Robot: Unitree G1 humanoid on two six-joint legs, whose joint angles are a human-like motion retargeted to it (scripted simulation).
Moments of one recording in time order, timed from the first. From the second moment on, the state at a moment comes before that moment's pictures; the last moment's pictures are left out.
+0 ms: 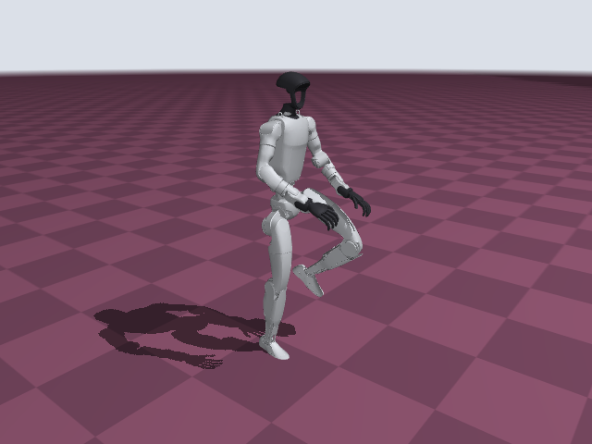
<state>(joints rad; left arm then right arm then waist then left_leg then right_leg) -0.37 0.35 -0.61 0.82 0.66 0.02 0.35 -0.19 -0.46 0.56 0.45 -0.59 0.07 -0.29 0.13 -0.26 0.09 -0.90 0.12 0.28 1.82 -0.23 -0.13 -0.11 -0.31 -0.09 0.19 -0.01 0.23</state>
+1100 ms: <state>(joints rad) -0.20 0.44 -0.44 0.30 0.55 -0.05 0.39 -0.30 -0.36 0.65 0.65 -0.73 0.03 -0.33 0.07 0.04 0.11 0.23 0.06 -0.54 0.00 -0.13 -0.20 -0.83 0.12 -0.04 1.42 -0.11 0.26</state>
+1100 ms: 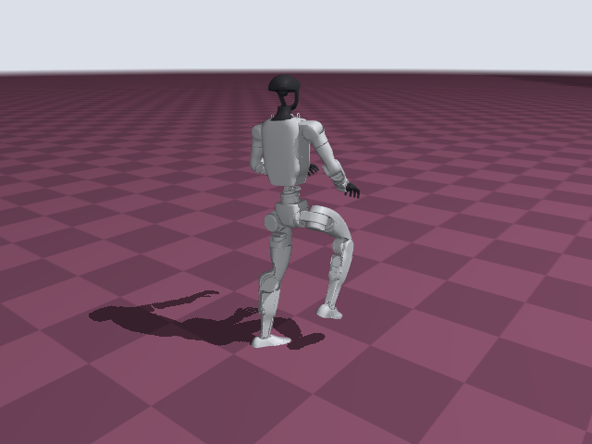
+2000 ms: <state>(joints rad) -0.27 0.50 -0.41 0.41 0.48 -0.07 0.38 -0.16 -0.46 0.56 0.48 -0.65 0.05 -0.20 0.33 -0.26 0.25 -1.27 0.33 0.33 2.20 -0.52 -0.26 0.08 -0.44 -0.08 0.29 -0.13 0.26</state>
